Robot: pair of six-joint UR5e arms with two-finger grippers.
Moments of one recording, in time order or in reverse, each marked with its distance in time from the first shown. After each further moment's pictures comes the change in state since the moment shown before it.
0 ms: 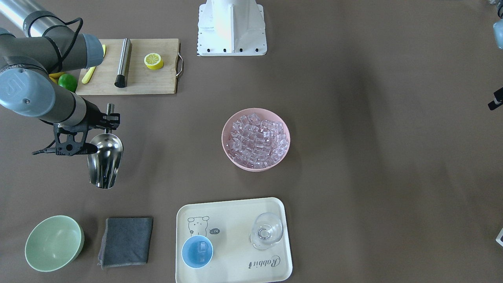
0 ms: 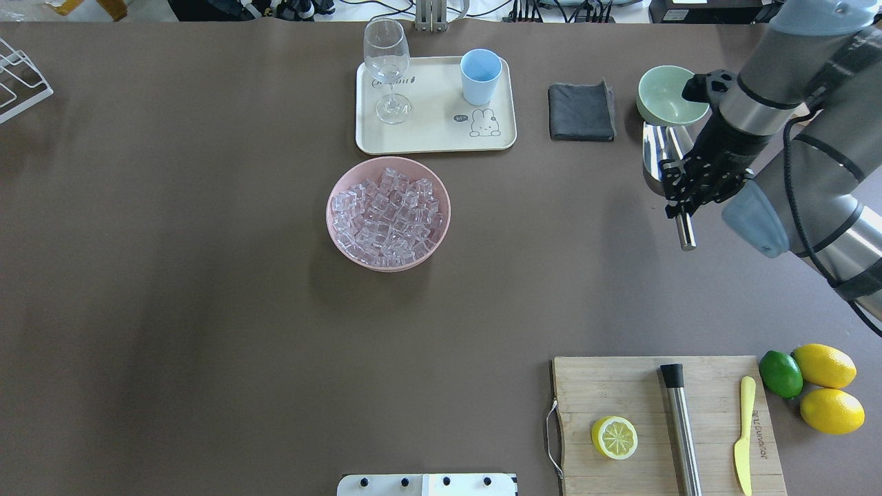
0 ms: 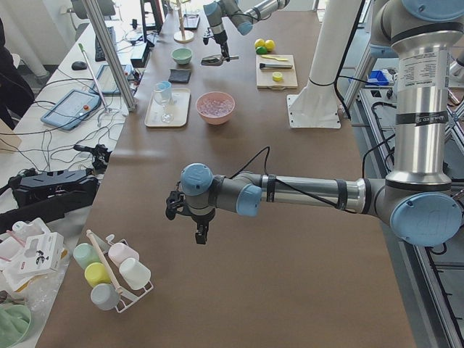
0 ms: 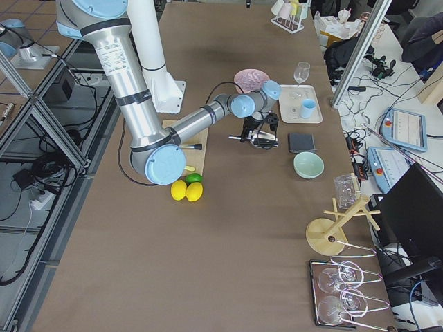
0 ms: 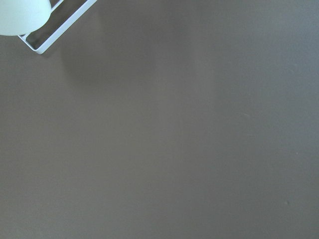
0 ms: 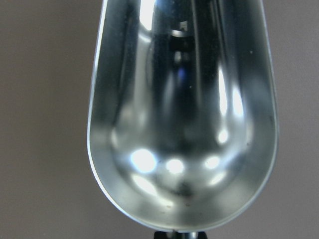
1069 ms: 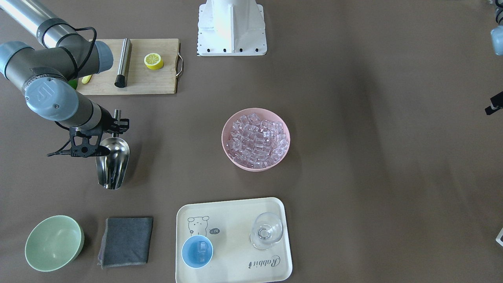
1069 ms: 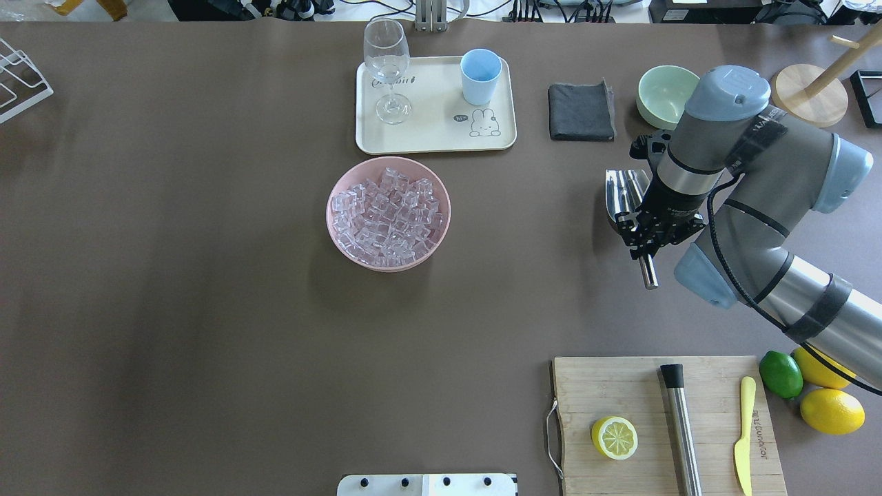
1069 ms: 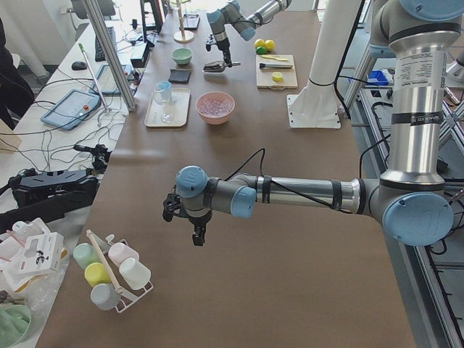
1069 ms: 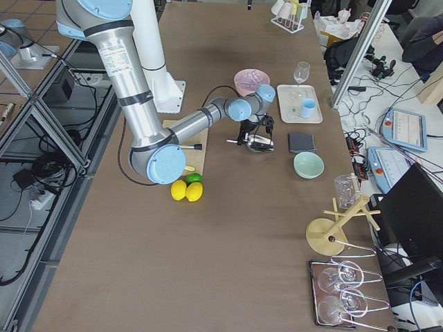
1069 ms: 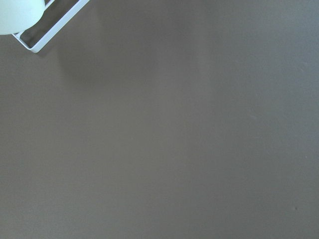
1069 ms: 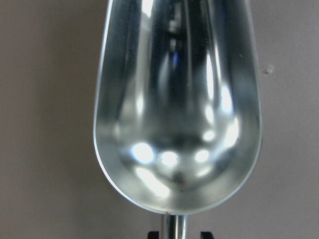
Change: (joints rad) left arm 0.013 -0.027 0.042 -0.003 0.006 -0.002; right arm -0.057 -0.007 -0.029 0.072 -0.050 0.072
